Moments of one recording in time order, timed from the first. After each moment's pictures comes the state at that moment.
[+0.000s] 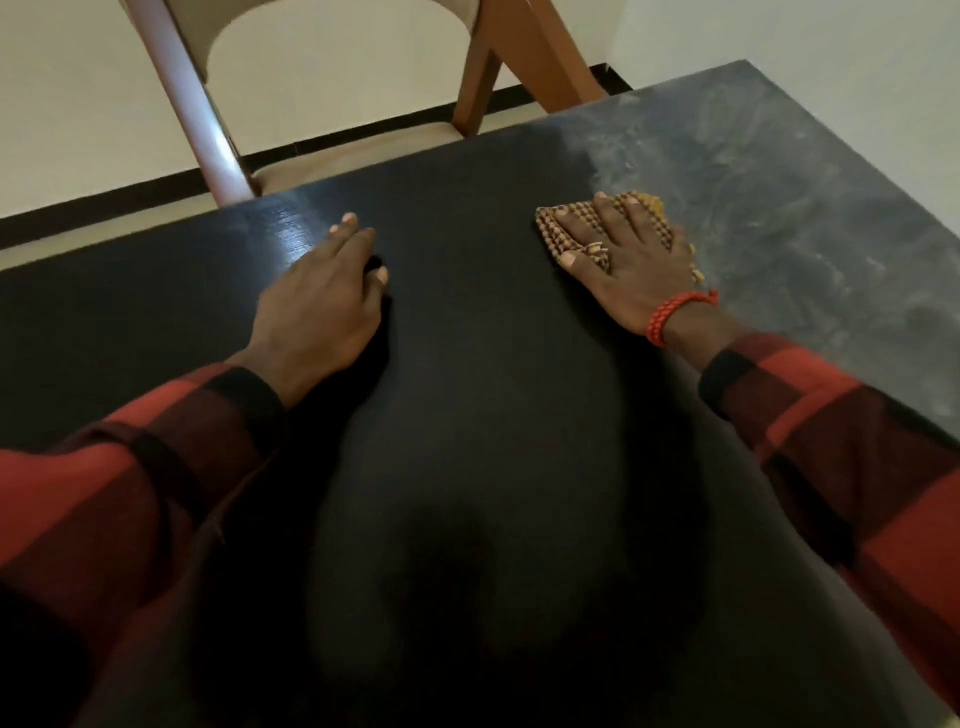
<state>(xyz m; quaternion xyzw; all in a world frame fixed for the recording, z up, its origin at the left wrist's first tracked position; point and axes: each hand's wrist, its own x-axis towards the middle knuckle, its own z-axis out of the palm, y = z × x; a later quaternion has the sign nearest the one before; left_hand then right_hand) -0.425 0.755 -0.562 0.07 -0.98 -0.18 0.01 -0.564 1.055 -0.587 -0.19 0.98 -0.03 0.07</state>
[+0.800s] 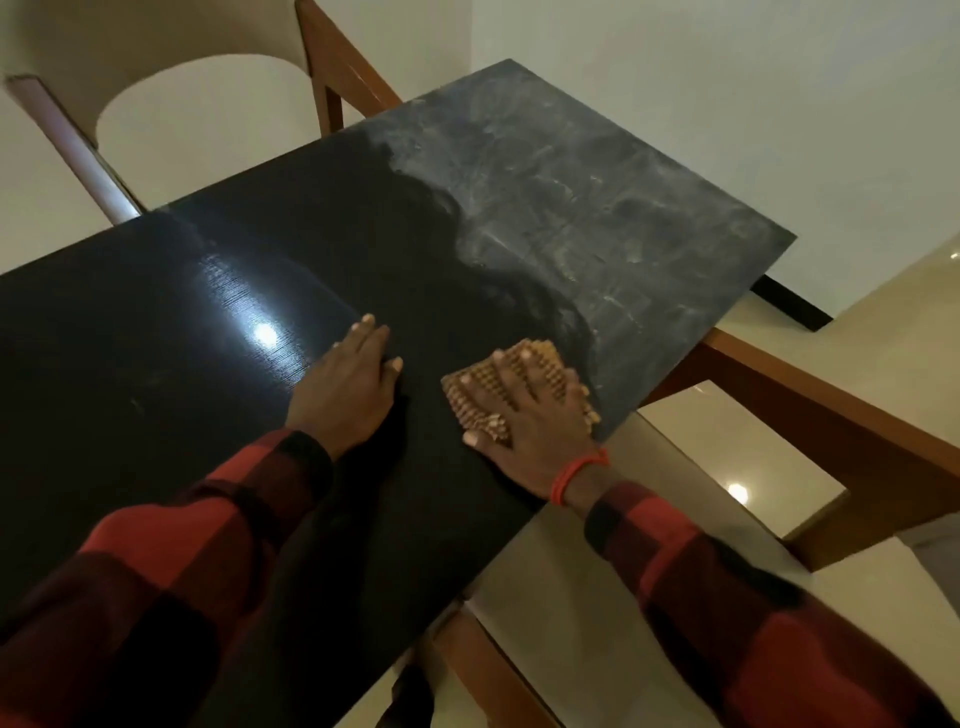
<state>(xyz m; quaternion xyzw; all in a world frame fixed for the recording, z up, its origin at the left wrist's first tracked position) -0.251 0.965 -0.535 -0.04 -0.98 -0.18 -0.06 -0.224 1.211 -0.582 -0.18 0.98 -0.05 0.07</state>
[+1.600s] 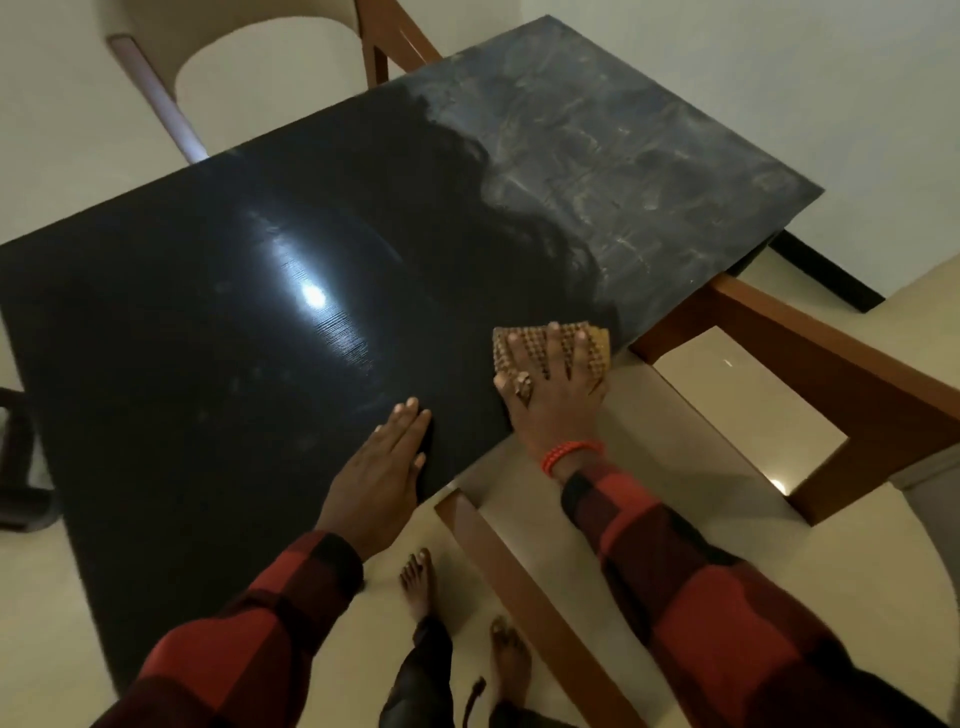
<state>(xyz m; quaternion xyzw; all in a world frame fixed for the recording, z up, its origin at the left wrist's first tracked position) -0.044 0.998 -0.563 -0.03 -0.97 -0.22 -0.11 -0.150 1.217 -0.605 -0.04 0.99 -0.11 0.01</state>
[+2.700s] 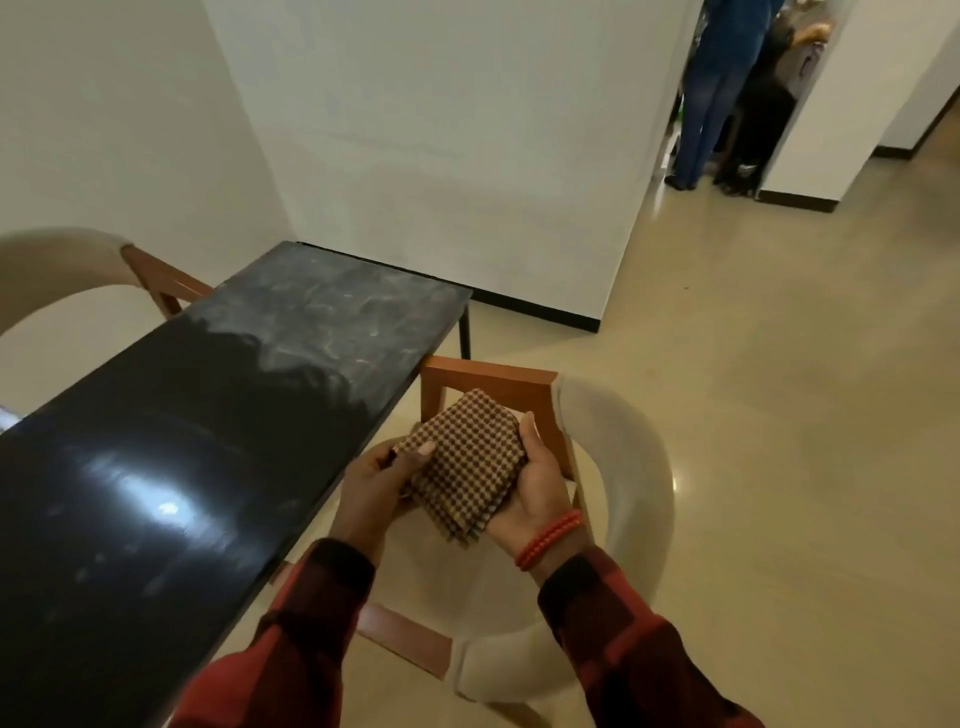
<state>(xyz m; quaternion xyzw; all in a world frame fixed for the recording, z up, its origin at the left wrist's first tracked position) 0.049 1.257 -0.330 0.03 -0.68 -0.70 -0.21 0.106 1.413 -0.323 0.26 0.15 -0.95 0.04</state>
